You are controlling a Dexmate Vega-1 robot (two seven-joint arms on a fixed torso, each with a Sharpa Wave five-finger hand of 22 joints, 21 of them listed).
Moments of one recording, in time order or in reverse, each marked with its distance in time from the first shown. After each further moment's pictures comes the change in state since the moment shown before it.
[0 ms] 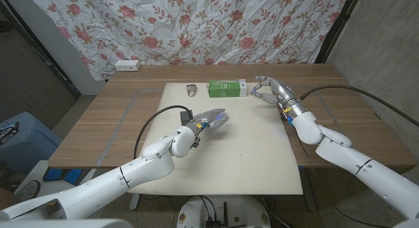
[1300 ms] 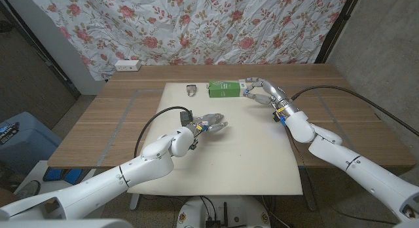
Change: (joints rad) left arm -0.016 0.016 0.016 -0.005 0.033 0.047 -0.113; left_hand -0.004 -0.004 -0.047 0.008 0.004 0.029 -0.015 0.012 0.000 -0.005 -0.005 0.005 -0.001 -0.002 -0.001 0.005 0.000 -0.036 -0.004 0.009 0.005; right arm 0.070 0.054 -0.060 0.096 -0.001 0.091 0.026; right_hand 0.004 0.004 -0.008 0.000 0.000 0.000 0.000 -0.004 -0.006 0.000 0.000 0.000 0.000 0.000 0.000 0.003 0.000 0.000 0.000 0.000 0.000
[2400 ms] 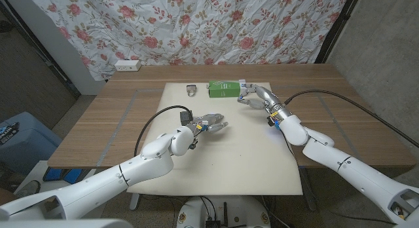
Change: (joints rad) left arm -0.008 0.004 0.005 -0.002 0.005 0.012 -0.028; left_hand 0.000 0.000 -0.021 -0.004 0.000 0.013 0.002 0.000 -0.001 0.000 0.000 0.001 -0.001 -0.003 0.000 0.004 0.000 -0.010 0.000 0.005 0.001; right arm 0.032 0.039 -0.054 0.079 -0.007 0.033 0.018; right_hand 0.000 0.000 -0.004 -0.004 0.000 0.009 0.005 -0.008 -0.008 0.000 0.007 -0.008 0.000 -0.011 0.003 0.000 0.000 -0.022 0.028 -0.005 0.000
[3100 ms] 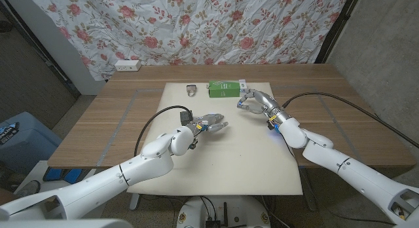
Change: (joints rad) left arm -0.004 -0.001 0.003 0.012 -0.010 -0.013 -0.002; left_hand 0.000 0.000 -0.008 0.000 0.000 0.000 0.000 0.000 0.000 0.000 0.000 0.003 0.000 0.000 0.000 -0.001 0.000 -0.002 -0.002 0.002 0.000; right arm 0.006 -0.011 -0.031 0.013 -0.047 -0.024 0.003; right_hand 0.042 -0.029 -0.008 -0.008 -0.001 0.009 -0.009 0.000 -0.006 0.031 0.012 0.000 -0.007 0.035 -0.005 -0.008 -0.028 -0.062 -0.019 -0.011 -0.002
